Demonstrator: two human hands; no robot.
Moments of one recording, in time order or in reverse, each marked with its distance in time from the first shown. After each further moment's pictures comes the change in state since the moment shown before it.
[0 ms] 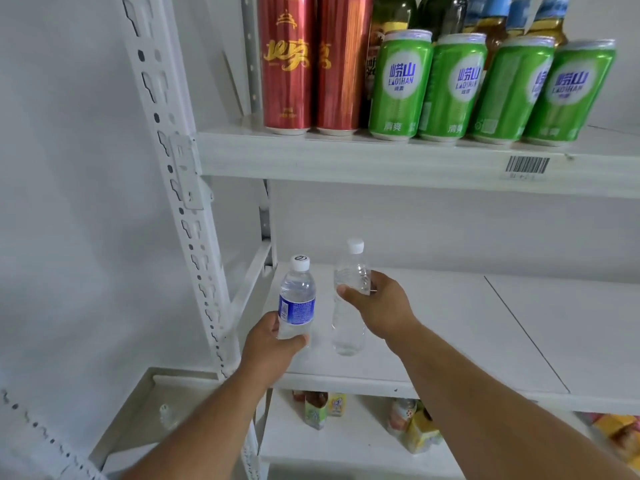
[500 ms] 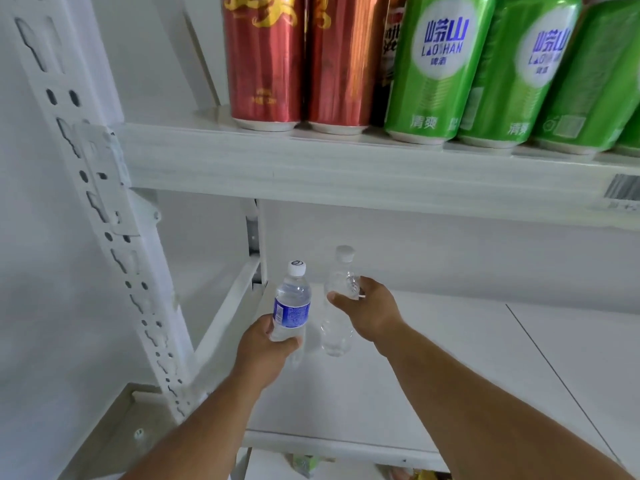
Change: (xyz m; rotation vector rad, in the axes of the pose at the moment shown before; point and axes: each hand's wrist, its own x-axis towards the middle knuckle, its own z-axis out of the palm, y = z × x) left_hand 0.120 -0.013 0.038 0.015 0.053 -0.018; right_hand 0.129 0.032 0.024 -0.118 -0.046 0.069
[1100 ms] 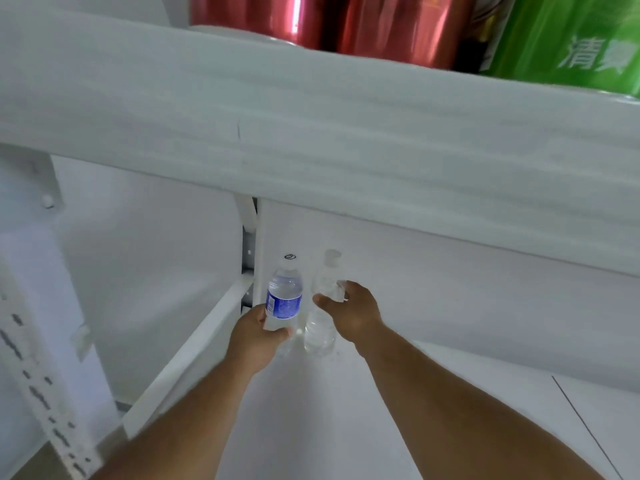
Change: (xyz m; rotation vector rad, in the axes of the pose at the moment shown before) left_hand 0.146 -0.019 0.037 -0.032 0.124 0.079; right_hand 0.147 0.017 0.049 -0.164 -0.064 -0.111
